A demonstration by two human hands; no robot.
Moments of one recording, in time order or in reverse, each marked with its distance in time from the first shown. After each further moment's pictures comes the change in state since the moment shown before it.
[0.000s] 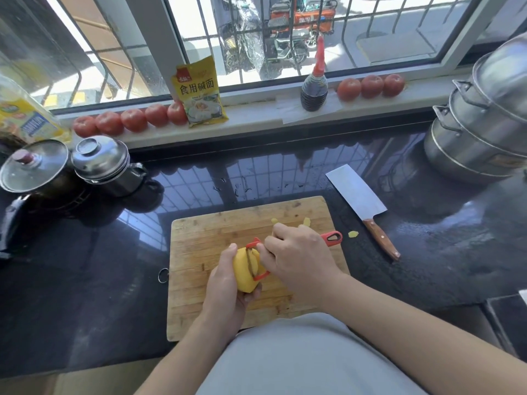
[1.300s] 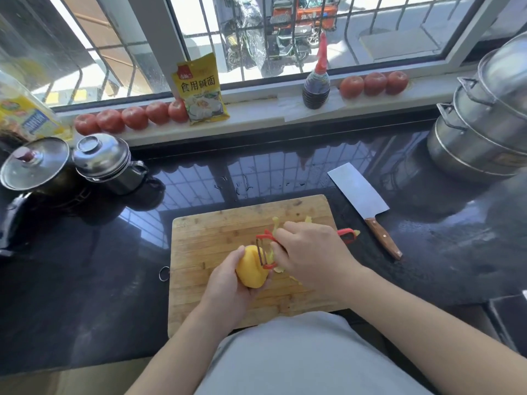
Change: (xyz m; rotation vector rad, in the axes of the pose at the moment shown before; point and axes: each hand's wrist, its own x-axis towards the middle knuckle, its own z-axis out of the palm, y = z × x) left_hand 0.018 -0.001 -0.003 -0.196 -0.022 -0.227; right_hand 0.000 0.017 -0.022 -0.047 -0.214 -0.014
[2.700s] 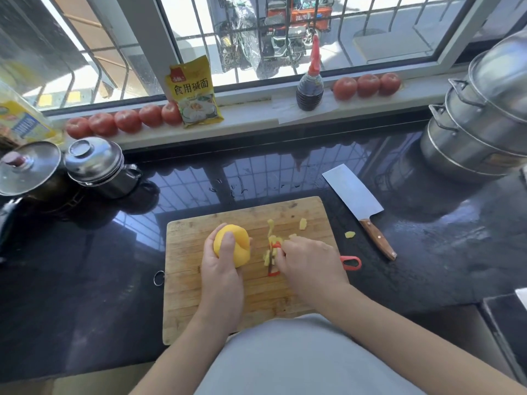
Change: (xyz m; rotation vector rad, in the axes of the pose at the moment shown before) left_hand 0.003 -0.005 0.010 0.155 0.006 0.572; right_hand -0.012 -0.009 0.024 -0.128 -0.115 0.284
